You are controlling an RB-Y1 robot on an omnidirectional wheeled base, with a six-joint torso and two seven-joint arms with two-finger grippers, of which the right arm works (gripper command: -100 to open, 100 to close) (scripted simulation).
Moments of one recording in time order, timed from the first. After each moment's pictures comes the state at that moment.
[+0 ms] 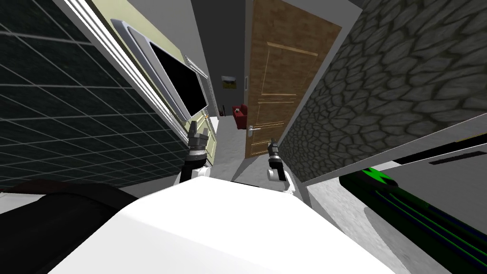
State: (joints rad) arm 0.15 -0.05 0.09 -1.71 0.03 -0.34 0.03
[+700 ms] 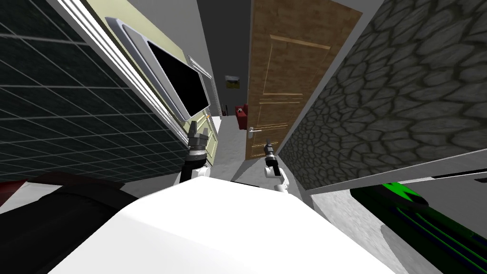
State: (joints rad) arm 0.04 -0.05 0.11 -1.52 0.04 -0.33 0.00
